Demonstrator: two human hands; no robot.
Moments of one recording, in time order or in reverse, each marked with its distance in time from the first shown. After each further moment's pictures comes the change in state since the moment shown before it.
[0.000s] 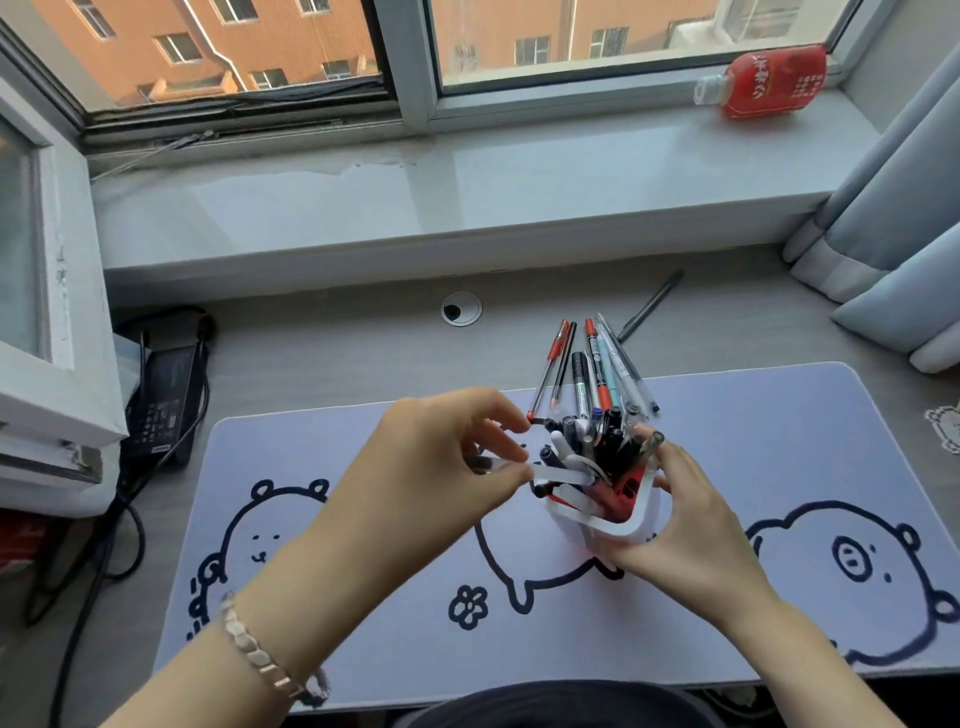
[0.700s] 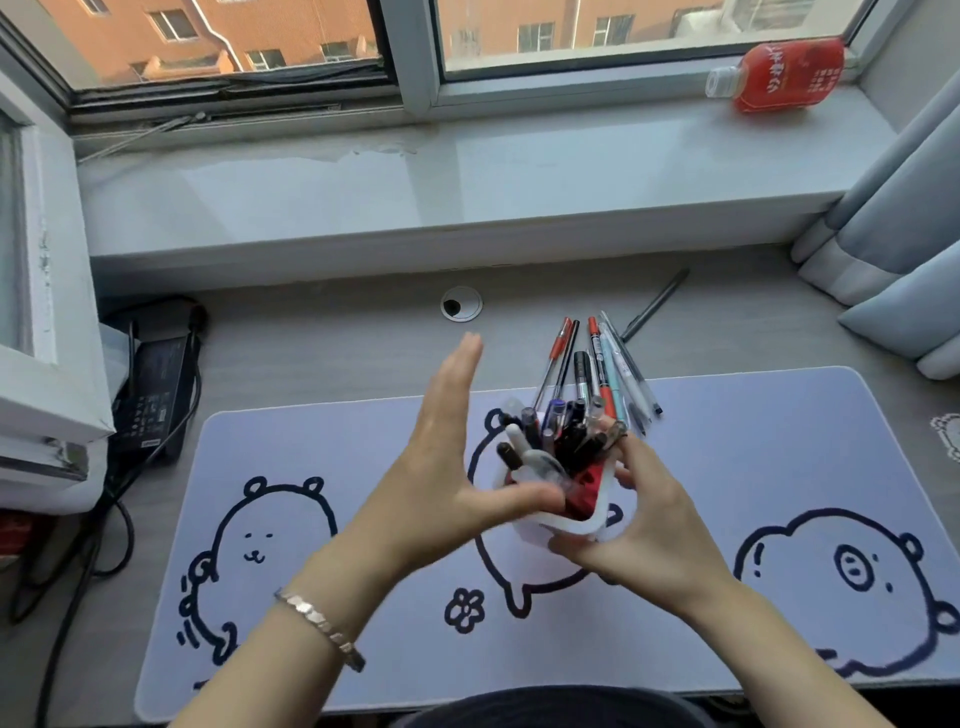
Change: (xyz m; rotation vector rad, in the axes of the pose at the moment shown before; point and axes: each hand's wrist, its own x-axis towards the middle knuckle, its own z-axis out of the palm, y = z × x) left_hand 0.018 -0.049 0.031 -0.101 -0.094 0.008; right_hand 0.016 -0.014 0.015 0.064 -0.073 -0.093
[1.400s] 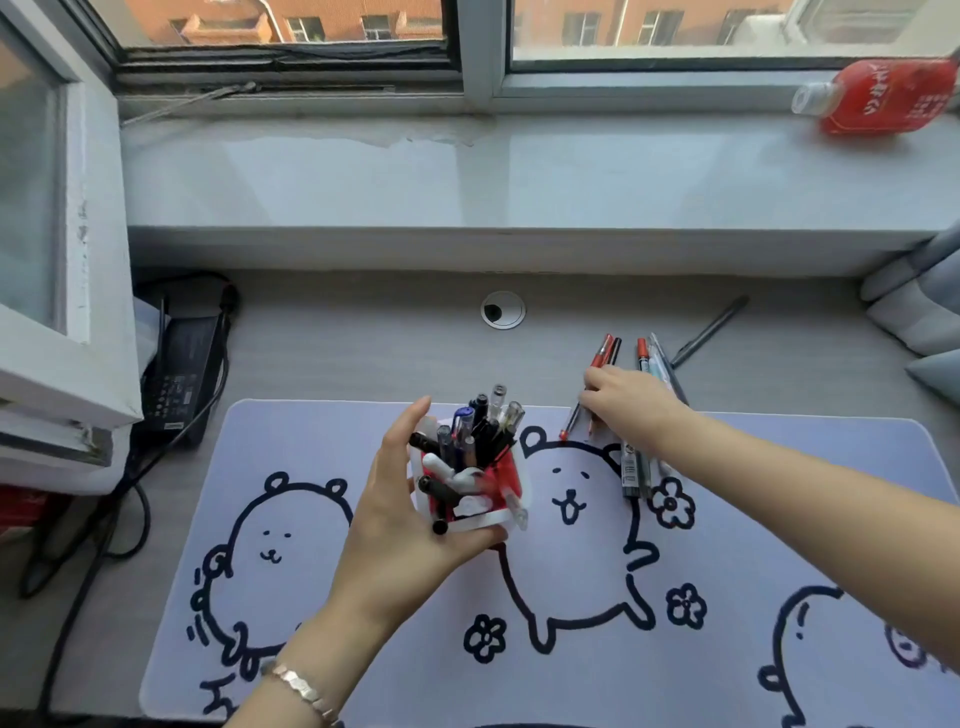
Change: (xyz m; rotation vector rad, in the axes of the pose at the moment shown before) left_hand -0.021 -0.063 -0.006 -0.283 0.318 -0.185; right_hand 0.175 0.042 0.015 -1.229 -0.459 -0.479
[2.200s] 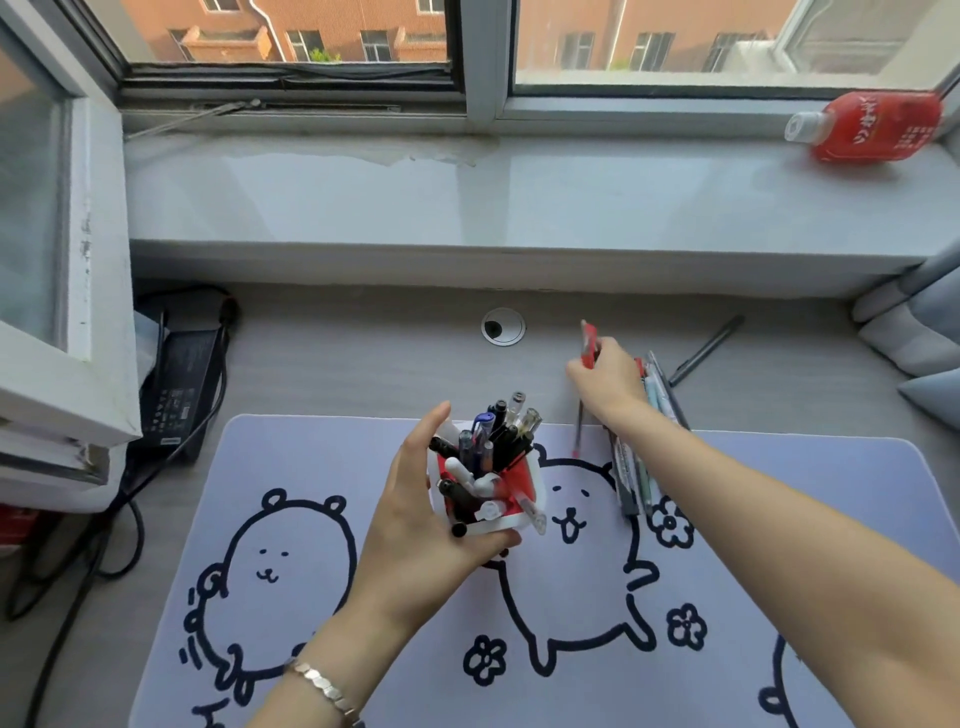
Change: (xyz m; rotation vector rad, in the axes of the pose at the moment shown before) left_hand 0.011 0.002 0.005 -0.016 -0.015 0.005; right_hand 0.043 -0.012 -0.026 1.123 0.276 0.886
